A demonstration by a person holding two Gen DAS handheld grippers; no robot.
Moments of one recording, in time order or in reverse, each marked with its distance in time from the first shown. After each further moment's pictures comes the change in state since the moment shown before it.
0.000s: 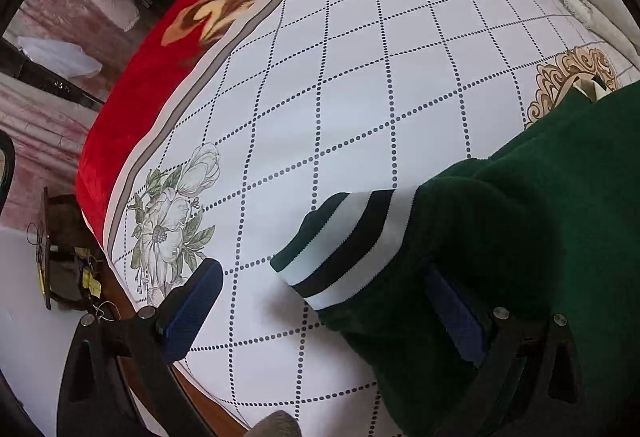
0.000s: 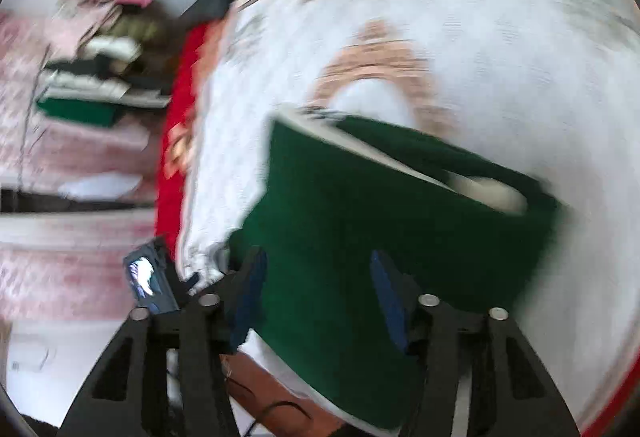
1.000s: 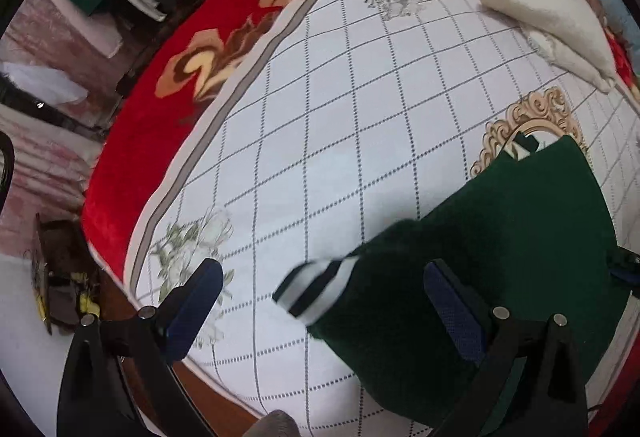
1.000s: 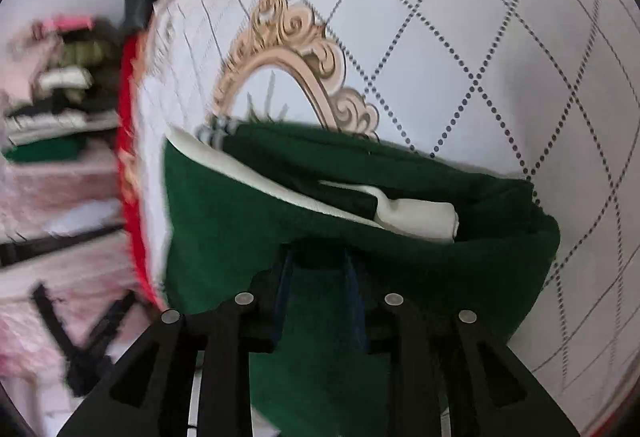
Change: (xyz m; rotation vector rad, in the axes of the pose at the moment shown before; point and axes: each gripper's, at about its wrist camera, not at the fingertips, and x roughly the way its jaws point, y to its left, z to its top) left arm -0.063 0.001 0.050 0.063 -0.022 -0.101; right arm 0.021 -0.113 0.001 0.244 0.067 0.001
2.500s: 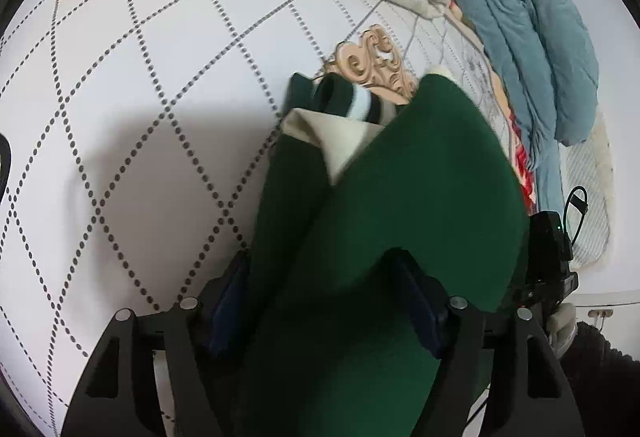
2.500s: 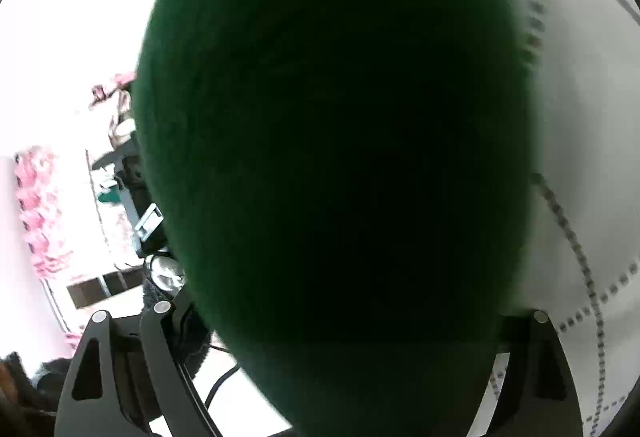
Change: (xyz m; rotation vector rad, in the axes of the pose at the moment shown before) left arm 0.120 -0.108 0.092 0.438 0.212 -0.841; right arm 0.089 -0.048 -0.067 0.150 0.031 0.391
